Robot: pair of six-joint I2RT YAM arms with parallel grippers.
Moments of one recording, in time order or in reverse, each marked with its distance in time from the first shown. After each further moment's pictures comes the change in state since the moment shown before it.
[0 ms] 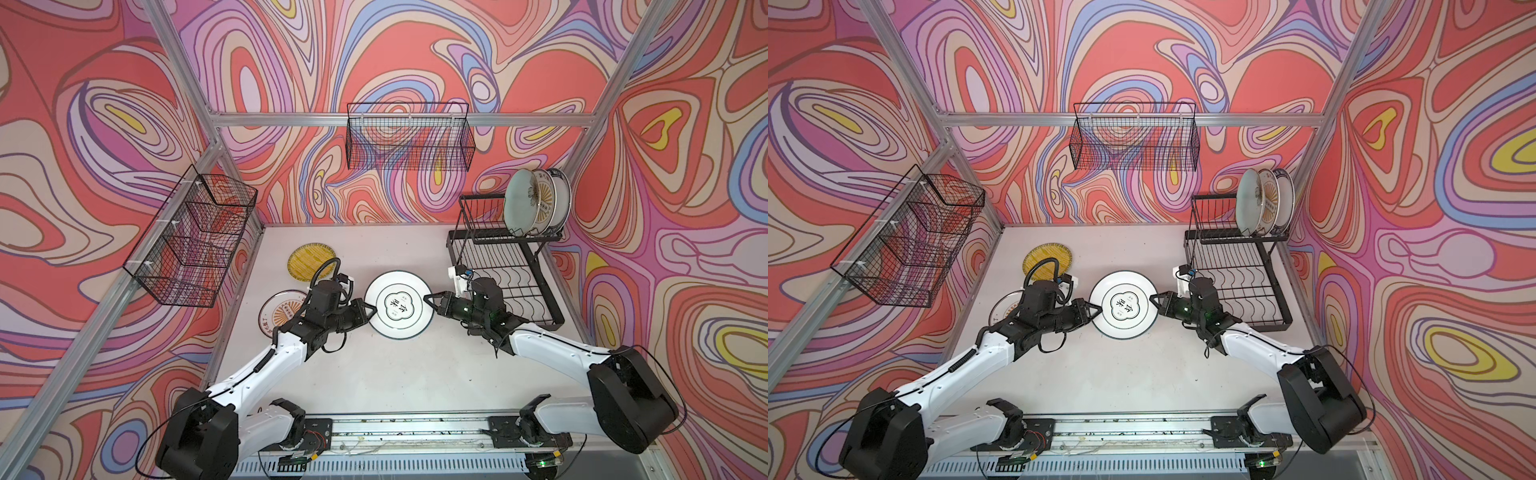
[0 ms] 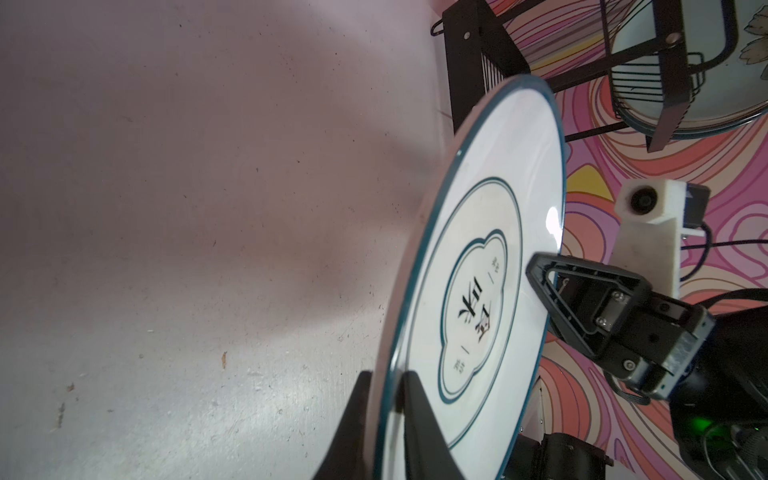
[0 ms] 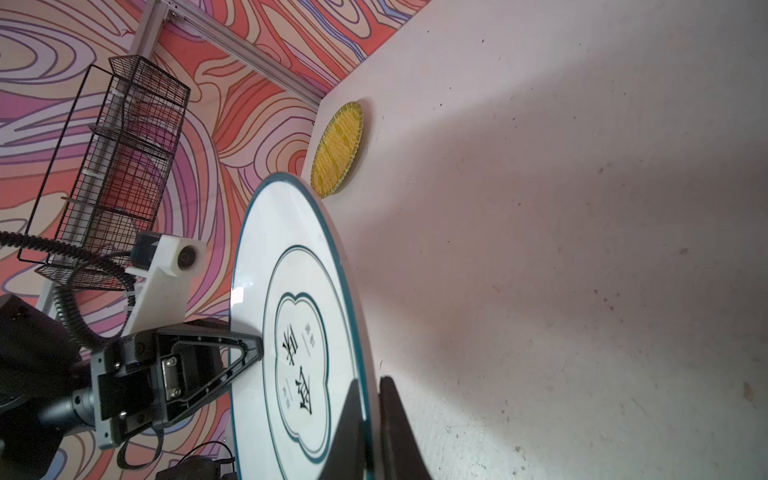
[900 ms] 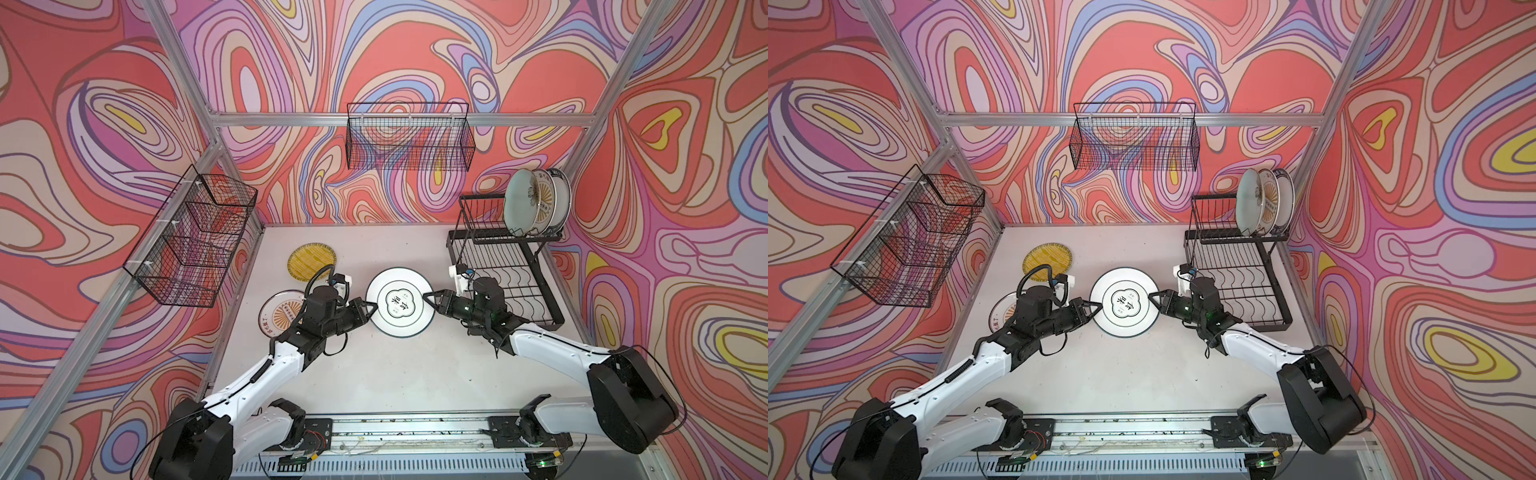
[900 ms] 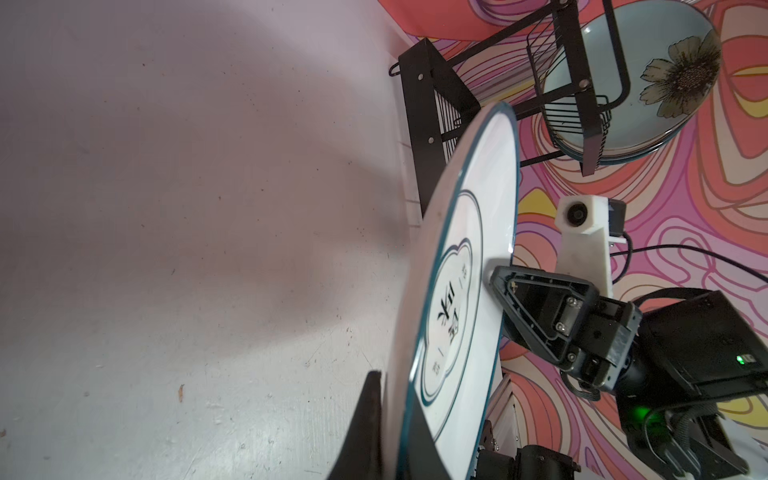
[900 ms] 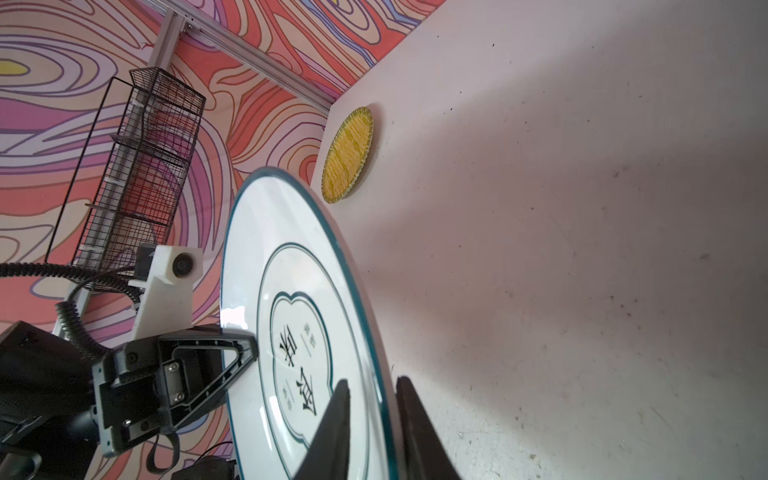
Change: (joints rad) left arm -0.018 -0.061 -0.087 0.188 -0.013 -0.073; right arm -0.003 0.000 -0.006 0.045 -0.026 0.028
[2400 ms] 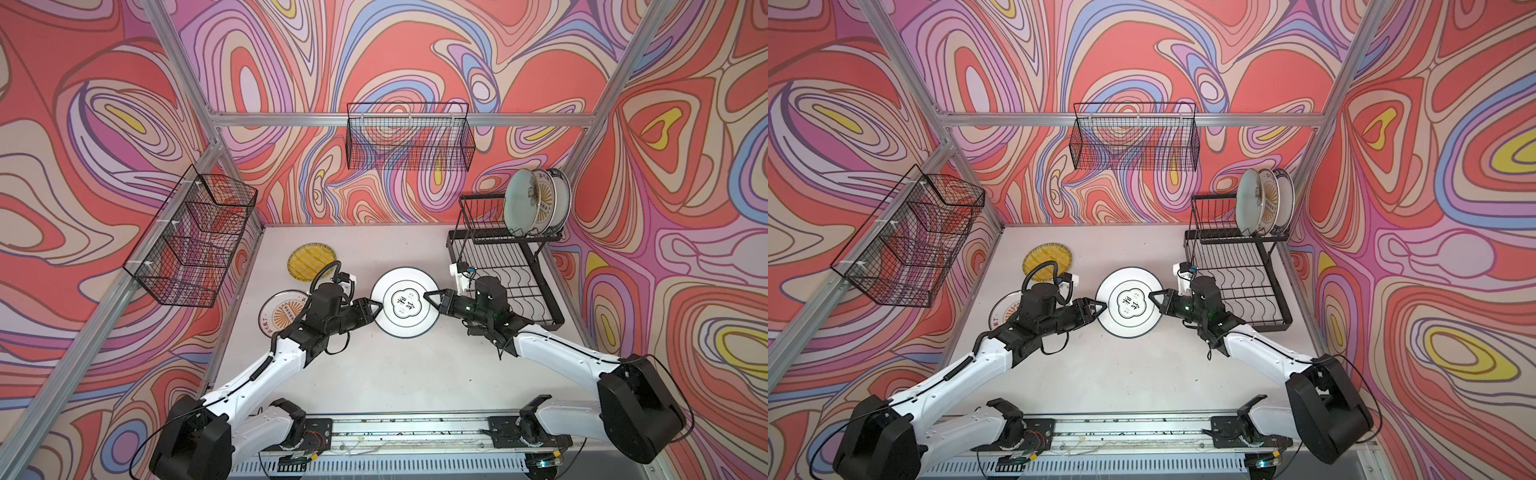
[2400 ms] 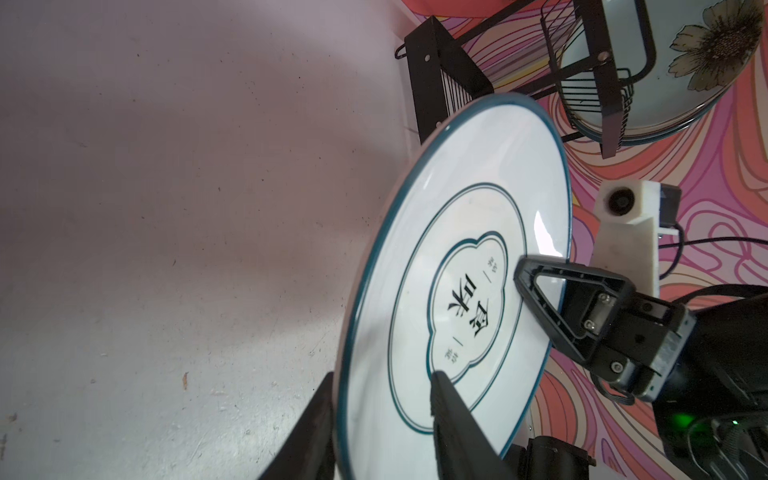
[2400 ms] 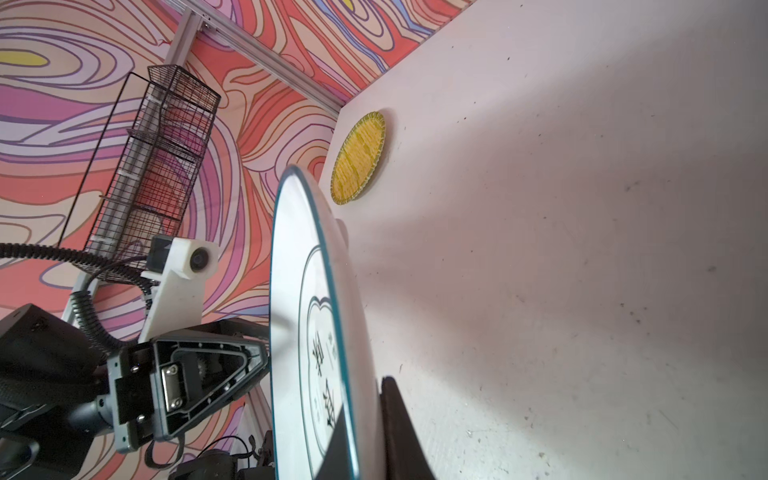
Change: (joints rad) left arm -0.030 0.016 0.063 -0.118 -0.029 0.043; right arm 0.008 -0.070 0.026 -0.104 0.047 -0.051
